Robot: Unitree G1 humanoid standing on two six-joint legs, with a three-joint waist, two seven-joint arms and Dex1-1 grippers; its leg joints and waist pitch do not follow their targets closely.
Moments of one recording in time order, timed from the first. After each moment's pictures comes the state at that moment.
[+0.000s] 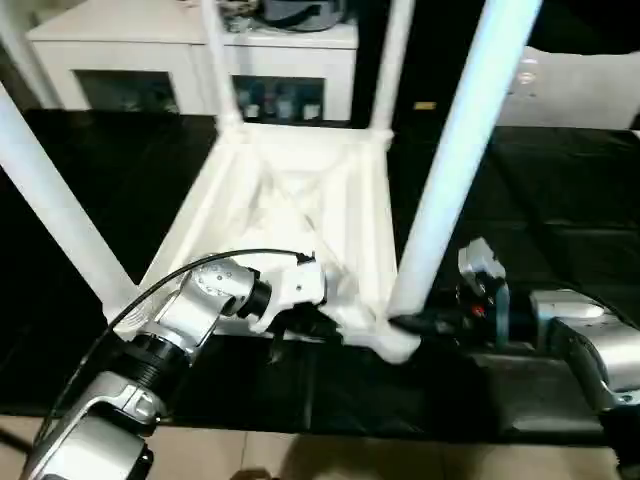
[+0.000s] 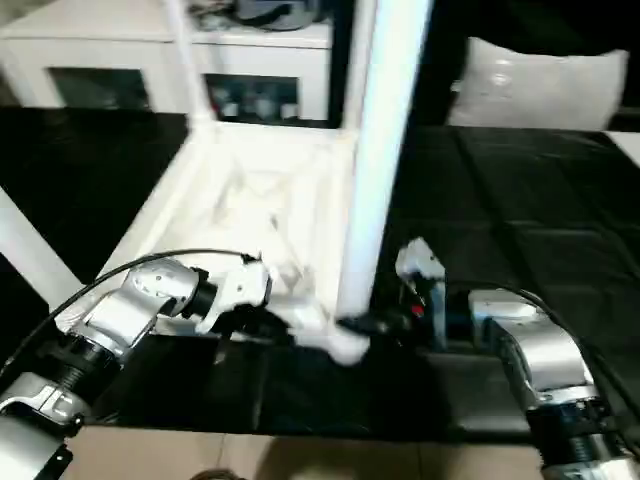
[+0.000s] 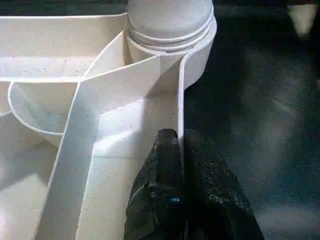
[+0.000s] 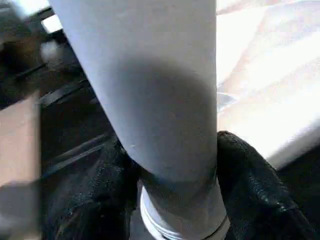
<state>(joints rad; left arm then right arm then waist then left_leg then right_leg) -0.58 0.31 -0.38 0.48 0.04 0.15 -1.19 -0.30 -0.46 0.05 0.09 0.32 0.54 1.02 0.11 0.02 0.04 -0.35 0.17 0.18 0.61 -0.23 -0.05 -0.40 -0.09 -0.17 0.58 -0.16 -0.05</state>
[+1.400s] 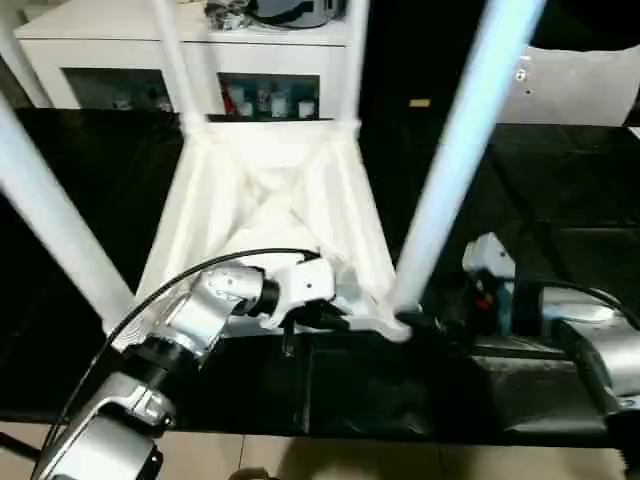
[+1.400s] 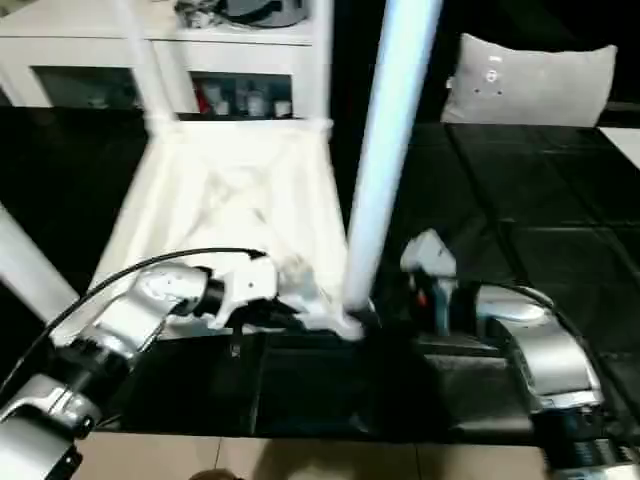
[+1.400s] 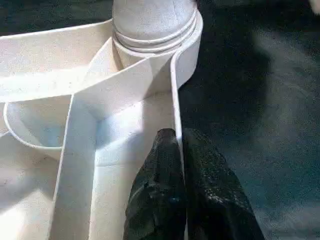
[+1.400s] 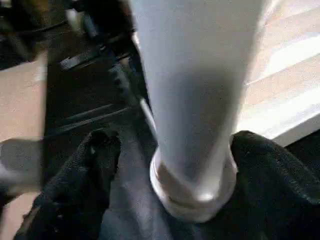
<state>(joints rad) -0.59 0.35 -0.43 0.51 0.07 -0.01 -1.26 -0.25 -0.62 0.09 0.08 0.32 0.40 1.24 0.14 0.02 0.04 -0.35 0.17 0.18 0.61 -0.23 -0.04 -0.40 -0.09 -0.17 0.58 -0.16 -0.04</state>
